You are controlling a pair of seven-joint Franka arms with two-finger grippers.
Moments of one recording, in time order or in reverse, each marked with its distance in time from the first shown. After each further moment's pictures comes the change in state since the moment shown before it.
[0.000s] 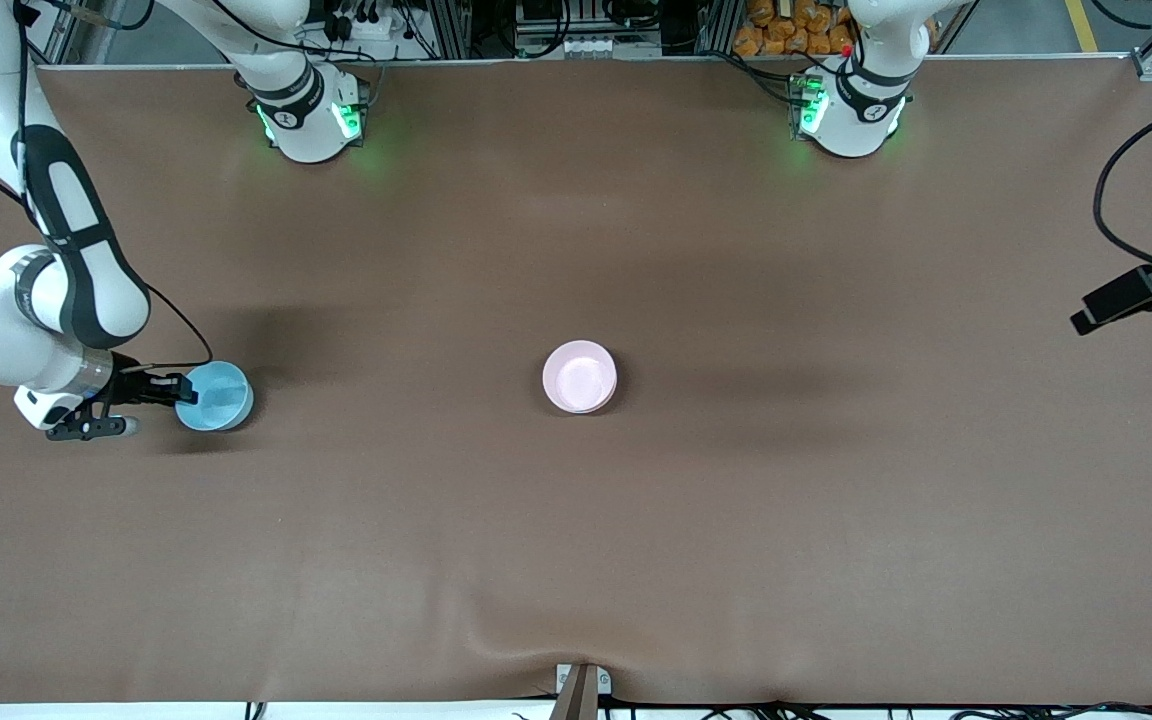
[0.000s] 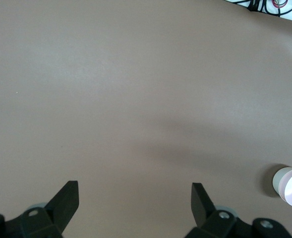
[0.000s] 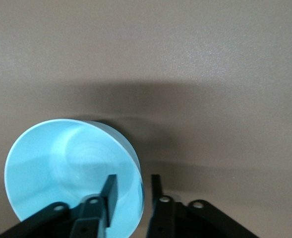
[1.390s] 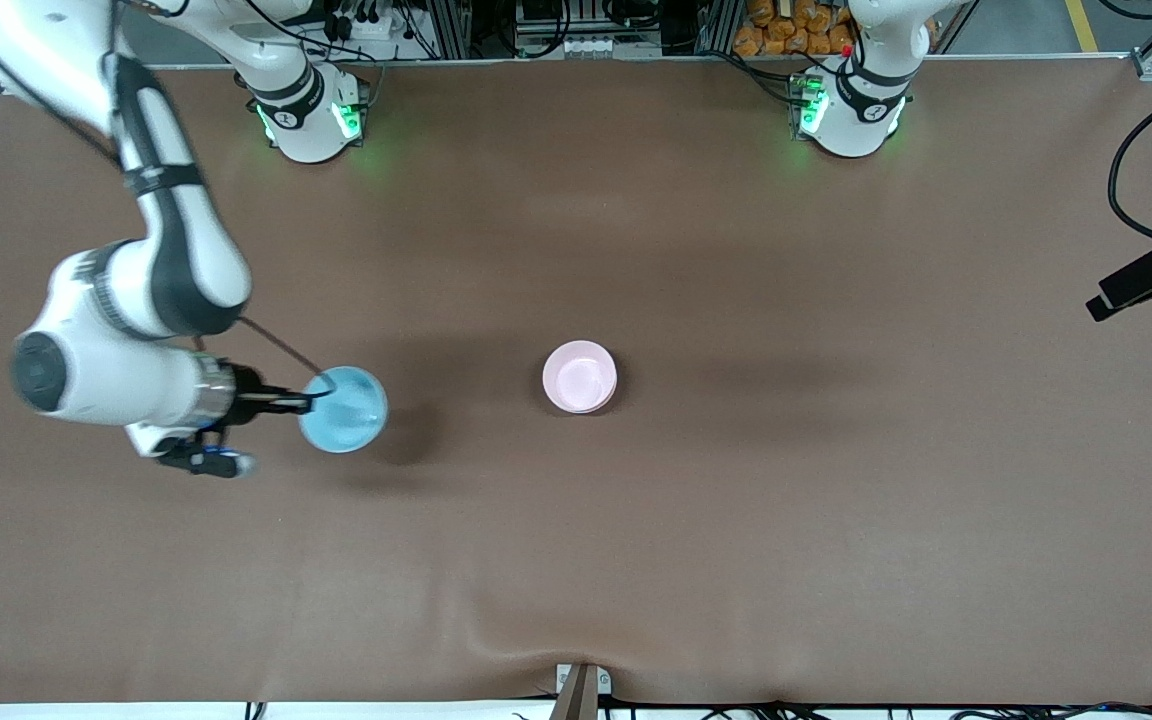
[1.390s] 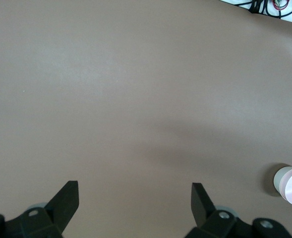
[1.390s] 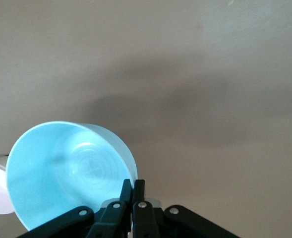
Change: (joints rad) left arm 0.011 -0.021 -0.004 0.000 0.000 -0.014 0.001; right arm 0.441 -0.042 0.034 0.385 0.118 -0.471 0.755
